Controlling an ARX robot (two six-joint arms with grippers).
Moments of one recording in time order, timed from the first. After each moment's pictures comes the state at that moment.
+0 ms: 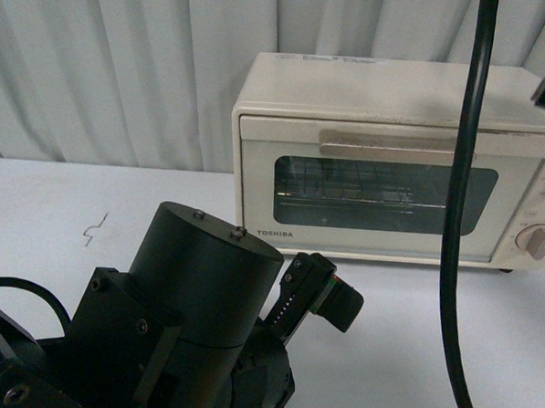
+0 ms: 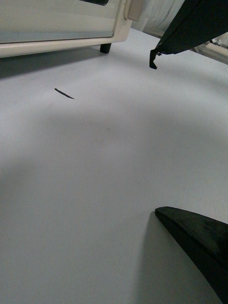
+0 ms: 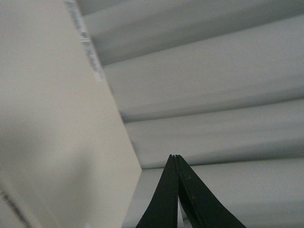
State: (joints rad) left arm -0.63 2.07 0.73 0.67 0.05 -1.41; right arm 0.24 1.56 0.91 0.57 0.06 -1.27
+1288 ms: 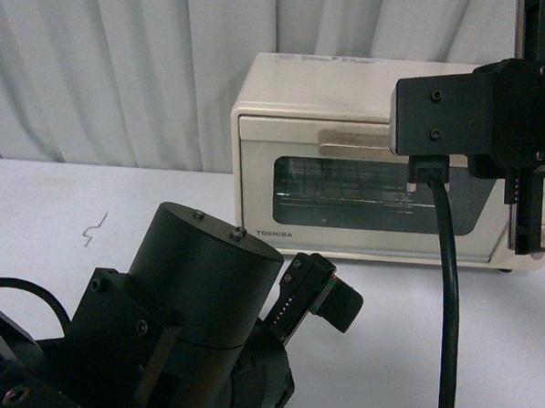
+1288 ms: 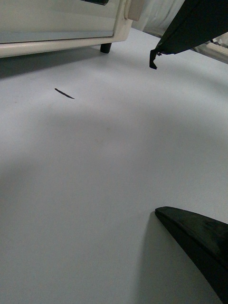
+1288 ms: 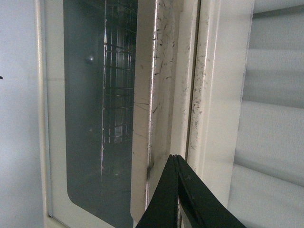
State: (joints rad) left arm -0.63 2.07 0.73 0.67 0.04 -1.41; right arm 0.24 1.71 0.94 0.28 -0.14 -1.54
